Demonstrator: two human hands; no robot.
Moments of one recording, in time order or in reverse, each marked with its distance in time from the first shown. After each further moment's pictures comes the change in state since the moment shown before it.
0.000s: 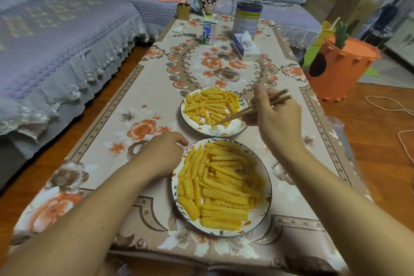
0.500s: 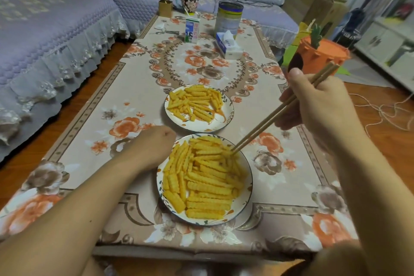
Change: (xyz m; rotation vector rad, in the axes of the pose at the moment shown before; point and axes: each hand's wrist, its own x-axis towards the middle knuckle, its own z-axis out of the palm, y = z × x) left_hand -0.002 0.011 -0.001 0.068 0.006 0.091; right_hand -0.014 -0.063 -0.087 -0.169 -0.067 0.141
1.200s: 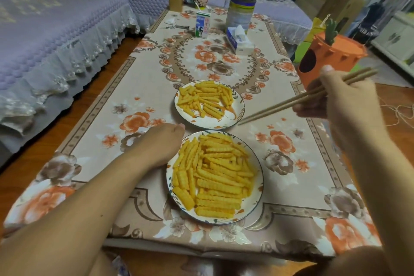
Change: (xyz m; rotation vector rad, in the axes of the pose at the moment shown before) left_hand -0.002 -0.001 0.001 -0.020 0.020 -0.012; right_hand 0.018 0.019 -0.003 0.211 0.100 0.039
